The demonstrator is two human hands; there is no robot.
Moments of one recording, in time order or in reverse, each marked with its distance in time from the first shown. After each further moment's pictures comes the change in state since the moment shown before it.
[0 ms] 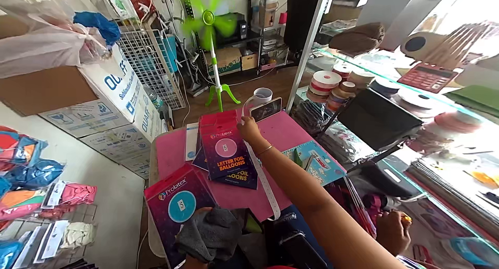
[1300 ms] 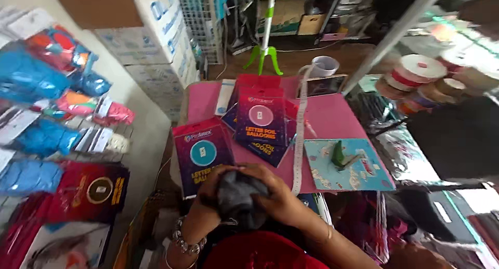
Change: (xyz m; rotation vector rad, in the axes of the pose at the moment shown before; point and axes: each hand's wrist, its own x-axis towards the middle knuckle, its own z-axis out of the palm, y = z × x) left_hand 0.015 0.089 -0.013 -0.158 -0.052 0.217; right_hand -0.226 0.029 0.002 0.534 -0.596 -0.809
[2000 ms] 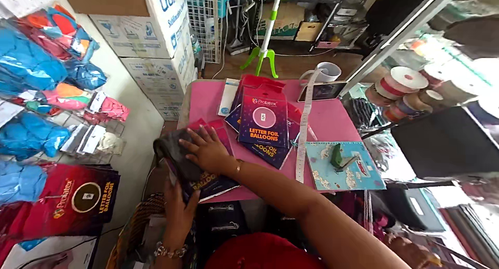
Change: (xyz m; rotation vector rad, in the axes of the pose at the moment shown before) left_hand -0.062 -0.093 -0.051 0.519 0.359 -0.454; right_hand 0.152 0.099 0.107 -0.831 -0.543 0.286
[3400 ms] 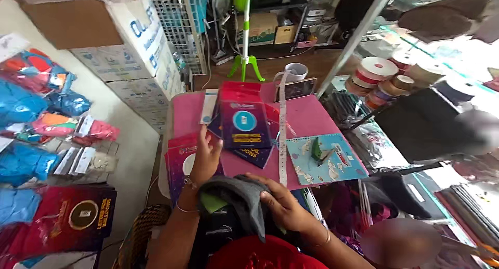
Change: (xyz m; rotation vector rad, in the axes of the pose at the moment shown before) left_hand 0.109 0.132 0.078 -0.412 -0.226 0.275; right_hand -0.246 0.030 -0.035 0.920 0.588 -0.284
